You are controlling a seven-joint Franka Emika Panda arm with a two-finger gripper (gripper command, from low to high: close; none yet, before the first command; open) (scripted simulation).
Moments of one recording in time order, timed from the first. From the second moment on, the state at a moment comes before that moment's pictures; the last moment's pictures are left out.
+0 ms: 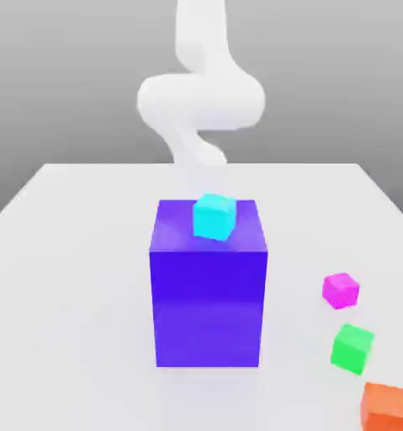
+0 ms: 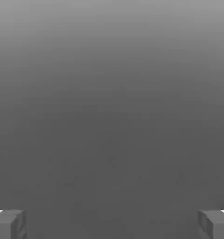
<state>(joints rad) 0.03 -0.73 0.05 -2.36 0.03 2.35 0.83</state>
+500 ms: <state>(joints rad) 0.29 -0.21 0.45 -2.78 0.15 2.75 1.13</state>
